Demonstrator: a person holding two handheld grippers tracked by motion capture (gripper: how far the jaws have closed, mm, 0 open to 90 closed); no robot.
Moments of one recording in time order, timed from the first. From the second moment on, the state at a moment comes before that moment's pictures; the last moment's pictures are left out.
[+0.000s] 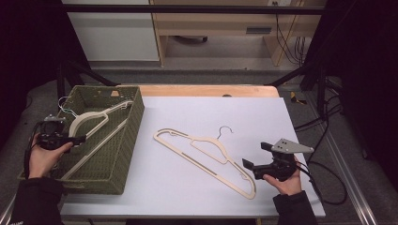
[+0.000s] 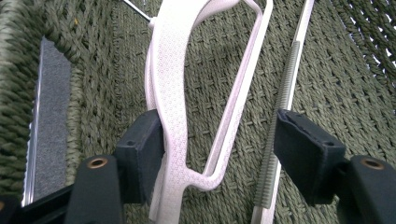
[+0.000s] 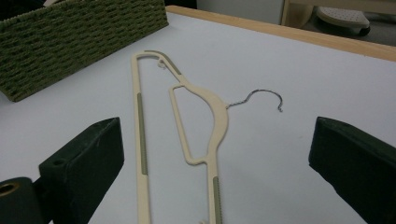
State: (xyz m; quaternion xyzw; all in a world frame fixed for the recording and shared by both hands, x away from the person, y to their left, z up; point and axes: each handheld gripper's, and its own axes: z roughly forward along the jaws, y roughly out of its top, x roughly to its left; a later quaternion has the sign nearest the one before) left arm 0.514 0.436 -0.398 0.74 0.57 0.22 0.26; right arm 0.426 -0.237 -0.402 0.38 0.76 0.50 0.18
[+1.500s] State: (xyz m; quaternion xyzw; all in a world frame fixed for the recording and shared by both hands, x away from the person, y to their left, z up) left arm 0.432 0.203 -0.363 0.77 0.30 0.18 0.53; right arm 0.435 -0.227 -0.419 0.40 0.78 0.45 0.18
